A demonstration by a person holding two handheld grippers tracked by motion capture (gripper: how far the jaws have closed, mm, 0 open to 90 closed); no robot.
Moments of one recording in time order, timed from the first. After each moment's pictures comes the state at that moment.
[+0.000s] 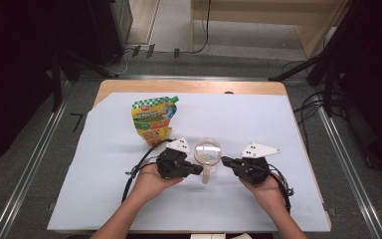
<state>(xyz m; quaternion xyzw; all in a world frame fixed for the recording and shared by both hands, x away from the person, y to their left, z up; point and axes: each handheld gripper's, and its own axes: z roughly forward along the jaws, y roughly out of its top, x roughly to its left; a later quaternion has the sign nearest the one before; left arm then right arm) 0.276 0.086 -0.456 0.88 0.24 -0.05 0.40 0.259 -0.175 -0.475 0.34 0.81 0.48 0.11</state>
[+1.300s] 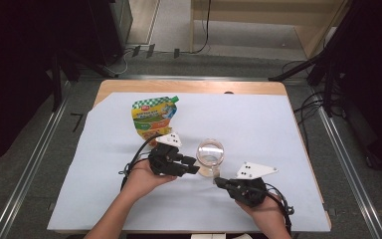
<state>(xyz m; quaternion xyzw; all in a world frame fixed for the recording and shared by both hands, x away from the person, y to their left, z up) 0.283 0.111 -0.443 0.87 0.25 -0.06 0.42 0.207 -0.158 -0.472 0.31 0.82 0.47 0.06</state>
